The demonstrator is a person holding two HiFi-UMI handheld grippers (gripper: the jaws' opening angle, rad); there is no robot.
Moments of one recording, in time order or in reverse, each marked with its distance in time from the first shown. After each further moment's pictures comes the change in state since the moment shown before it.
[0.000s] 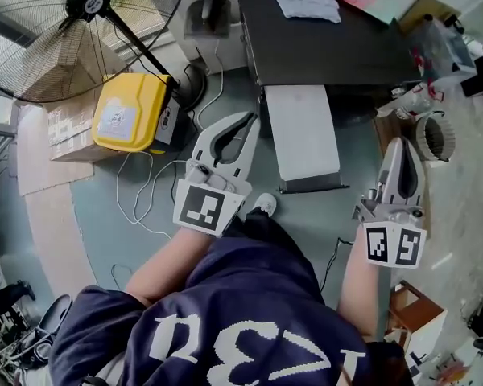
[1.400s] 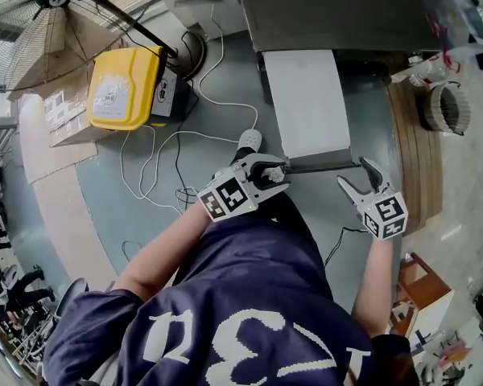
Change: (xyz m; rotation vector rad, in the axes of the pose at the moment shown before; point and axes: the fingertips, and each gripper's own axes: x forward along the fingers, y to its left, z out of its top) left arm -0.060 -0.145 -0.250 -0.061 0.592 -0.804; right arm -0.115 -0.006 -0.308 -0.038 0.900 0.521
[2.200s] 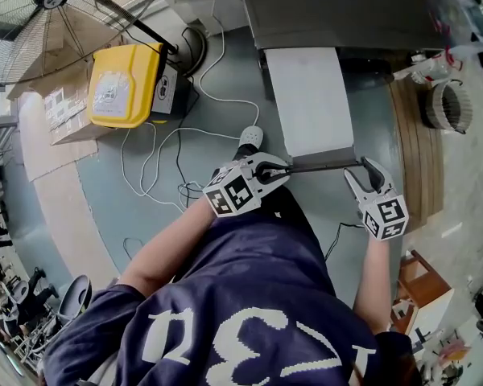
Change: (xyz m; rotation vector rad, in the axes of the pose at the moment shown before) left arm 0.012 0.005 -0.014 0.089 0.051 -0.014; right arm 0.000 -0.011 -0.001 0.044 -0.055 -0.071
